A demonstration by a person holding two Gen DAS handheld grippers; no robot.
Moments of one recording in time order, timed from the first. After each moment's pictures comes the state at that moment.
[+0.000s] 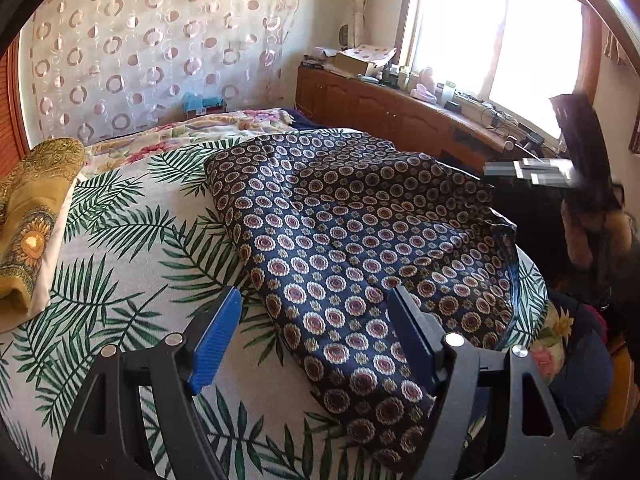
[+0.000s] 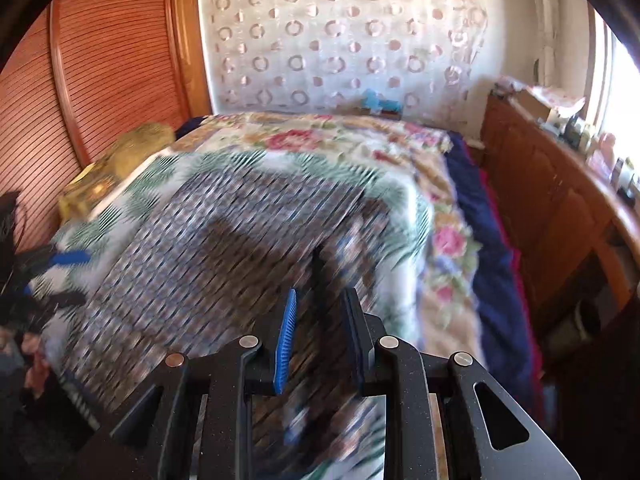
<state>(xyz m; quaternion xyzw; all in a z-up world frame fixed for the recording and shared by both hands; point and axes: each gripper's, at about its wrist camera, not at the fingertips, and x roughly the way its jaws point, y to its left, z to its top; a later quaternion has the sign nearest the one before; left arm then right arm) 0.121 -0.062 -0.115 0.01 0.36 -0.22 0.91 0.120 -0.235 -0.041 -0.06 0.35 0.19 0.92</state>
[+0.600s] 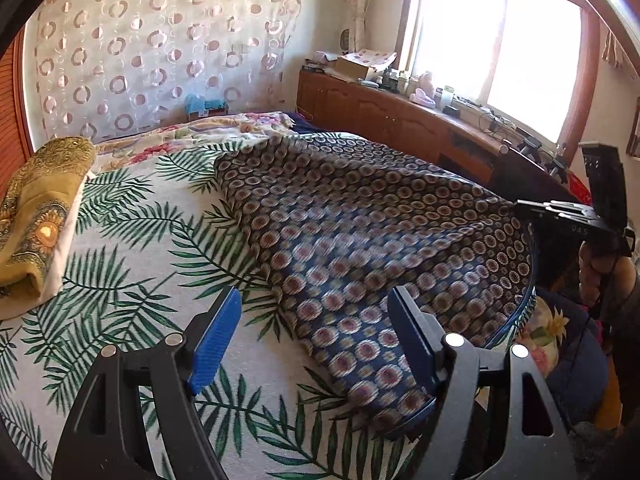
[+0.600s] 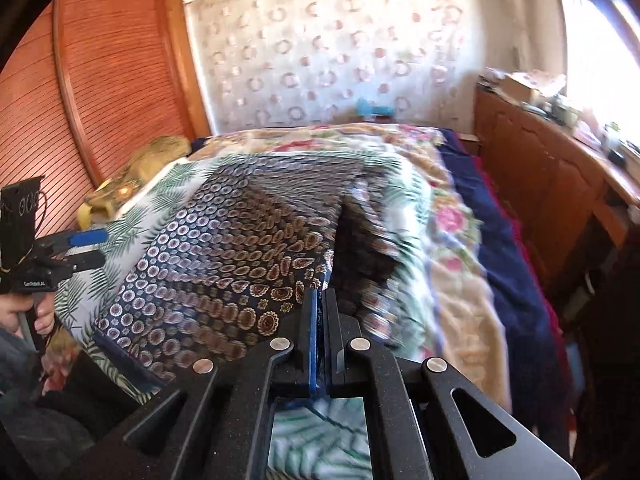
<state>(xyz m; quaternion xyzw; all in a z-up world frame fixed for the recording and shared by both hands) 0.106 -0.057 -0.108 0.00 0.35 -0.22 0.91 0.042 -0.293 -0.050 -0.01 0.32 0.16 0.93</state>
